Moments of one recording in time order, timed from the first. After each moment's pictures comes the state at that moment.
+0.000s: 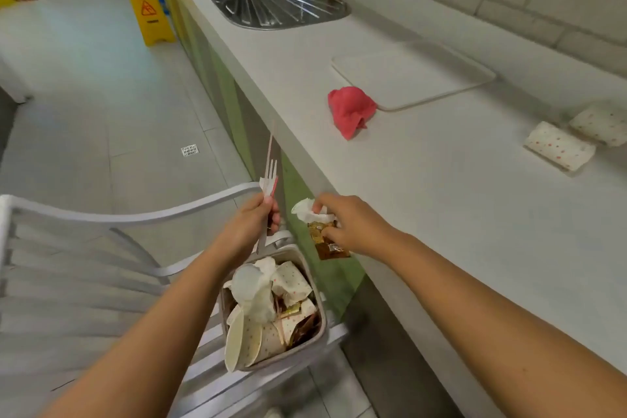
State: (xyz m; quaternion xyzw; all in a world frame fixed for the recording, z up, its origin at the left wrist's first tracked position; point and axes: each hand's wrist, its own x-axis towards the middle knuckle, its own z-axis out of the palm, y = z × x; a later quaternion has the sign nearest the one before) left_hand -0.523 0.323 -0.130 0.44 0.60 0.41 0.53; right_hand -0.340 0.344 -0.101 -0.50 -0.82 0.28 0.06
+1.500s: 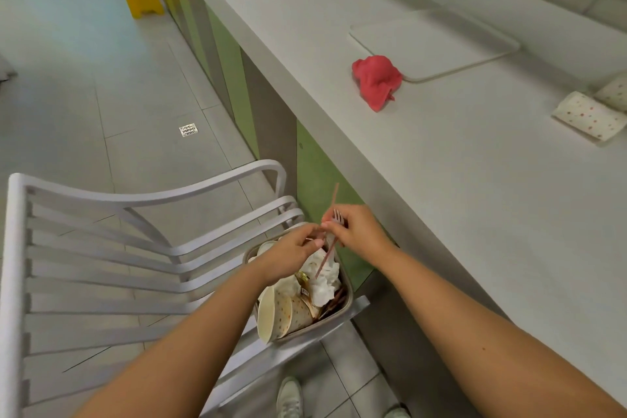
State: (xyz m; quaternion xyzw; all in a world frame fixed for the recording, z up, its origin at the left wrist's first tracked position) left_hand -0.539 0.284 -0.199 0.59 0.55 0.21 0.56; right_hand -0.387 0.320 -0.183 -0.52 -0.72 0.39 0.22
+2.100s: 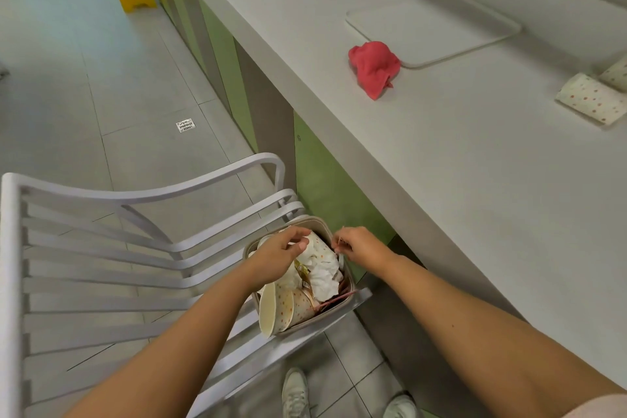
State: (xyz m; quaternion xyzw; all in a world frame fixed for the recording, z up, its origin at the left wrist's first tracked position) left_hand -0.557 0.272 -0.215 0.56 0.61 0.19 0.53; right_hand -0.369 0.318 -0.245 -0.53 -0.77 0.35 0.00
